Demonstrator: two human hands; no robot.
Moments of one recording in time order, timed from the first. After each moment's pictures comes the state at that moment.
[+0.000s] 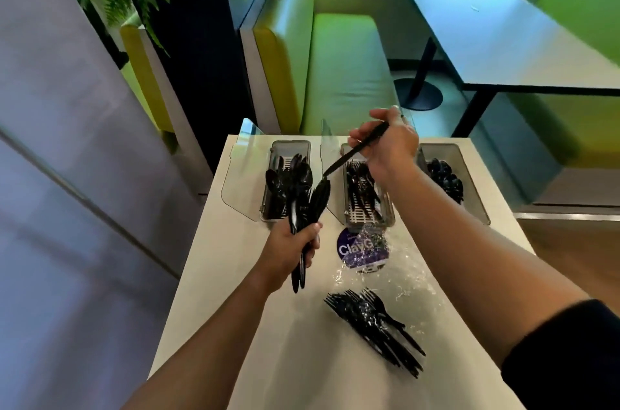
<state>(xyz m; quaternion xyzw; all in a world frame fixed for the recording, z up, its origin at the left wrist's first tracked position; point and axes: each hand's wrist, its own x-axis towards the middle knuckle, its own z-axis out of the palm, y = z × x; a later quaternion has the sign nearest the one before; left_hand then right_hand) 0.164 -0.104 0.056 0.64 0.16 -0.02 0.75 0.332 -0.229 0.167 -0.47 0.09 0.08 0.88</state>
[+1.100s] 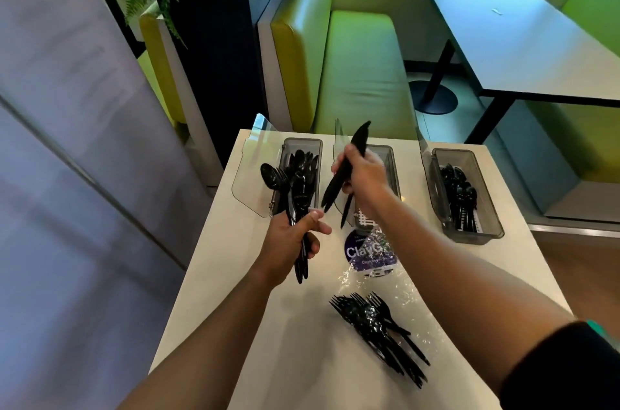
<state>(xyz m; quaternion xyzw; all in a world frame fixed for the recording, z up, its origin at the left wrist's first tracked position) 0.168 -0.094 0.057 0.61 0.16 0.04 0.77 0.297 -0.205 0.127 -0.67 -0.01 0.20 0.72</state>
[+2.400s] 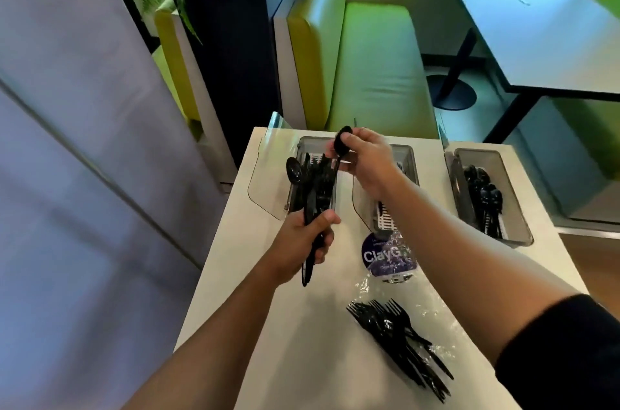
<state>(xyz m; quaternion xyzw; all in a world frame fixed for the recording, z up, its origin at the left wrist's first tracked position) 0.170 -0.069 0.064 0.61 0.14 -0.04 0.77 0.333 -0.165 0.122 -0.61 -0.06 0.23 0.76</state>
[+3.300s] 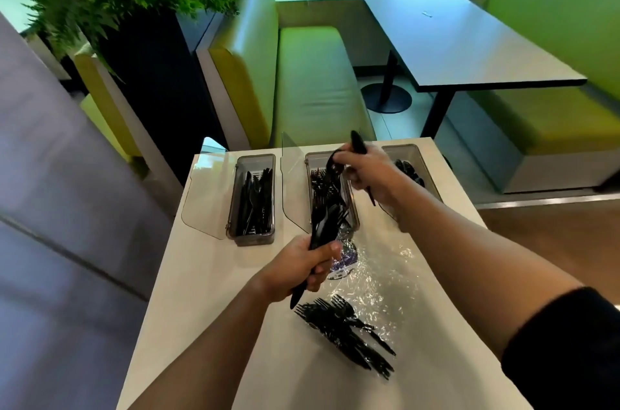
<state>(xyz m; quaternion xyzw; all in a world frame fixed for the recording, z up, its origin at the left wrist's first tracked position) 0.185 -0.167 0.075 0.63 0.02 -0.24 0.74 0.345 -0.317 0.144 -0.71 -0.04 0.21 0.67</state>
